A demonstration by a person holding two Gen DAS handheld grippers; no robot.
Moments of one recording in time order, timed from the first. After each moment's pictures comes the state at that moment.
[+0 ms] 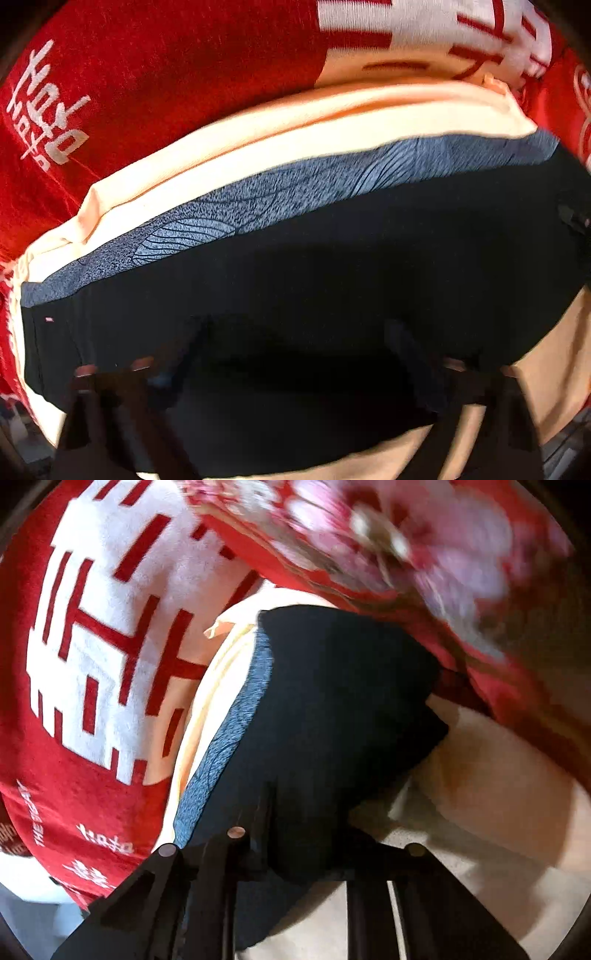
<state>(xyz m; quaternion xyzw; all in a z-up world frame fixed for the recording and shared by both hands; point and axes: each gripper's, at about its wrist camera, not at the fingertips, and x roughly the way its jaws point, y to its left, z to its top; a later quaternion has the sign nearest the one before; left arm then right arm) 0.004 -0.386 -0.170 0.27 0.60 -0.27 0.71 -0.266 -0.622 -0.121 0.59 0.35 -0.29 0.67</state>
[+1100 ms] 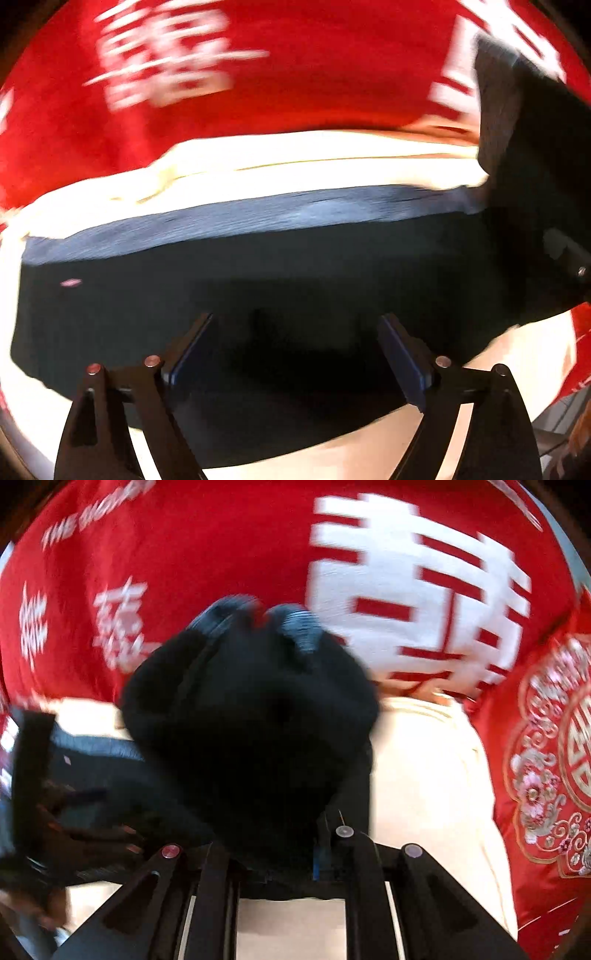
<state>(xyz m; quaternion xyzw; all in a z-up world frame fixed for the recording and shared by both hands) 0.061 -0.241 -0.132 0.18 0.60 -0.28 0.73 -0.091 -0.403 -0.014 0.12 0.53 -0.22 0.81</state>
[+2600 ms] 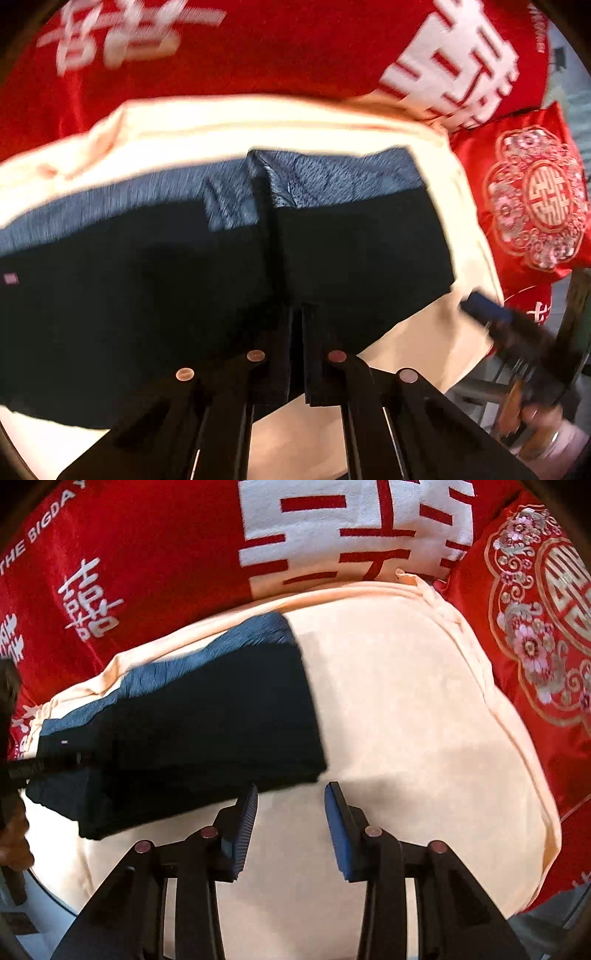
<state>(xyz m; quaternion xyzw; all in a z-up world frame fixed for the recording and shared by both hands) 0.061 -0.240 -0.138 0.10 0.68 -0.41 0.60 -0.177 -0.423 -0.046 0.25 0.57 -0.25 0.74</state>
